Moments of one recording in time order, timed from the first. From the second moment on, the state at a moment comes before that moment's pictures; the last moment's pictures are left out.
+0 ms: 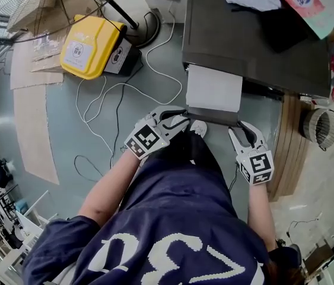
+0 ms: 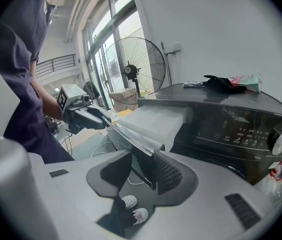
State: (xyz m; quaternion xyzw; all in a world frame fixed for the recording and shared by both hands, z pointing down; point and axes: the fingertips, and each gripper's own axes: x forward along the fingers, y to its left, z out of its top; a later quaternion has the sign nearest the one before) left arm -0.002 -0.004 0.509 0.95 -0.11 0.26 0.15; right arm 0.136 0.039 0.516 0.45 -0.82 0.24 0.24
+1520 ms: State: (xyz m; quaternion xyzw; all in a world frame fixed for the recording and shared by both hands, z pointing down) left arm 0.011 -0.089 0.512 0.94 -0.18 0.26 0.16; right arm 0.151 -0.045 0.514 0.49 -0.81 0.23 0.24
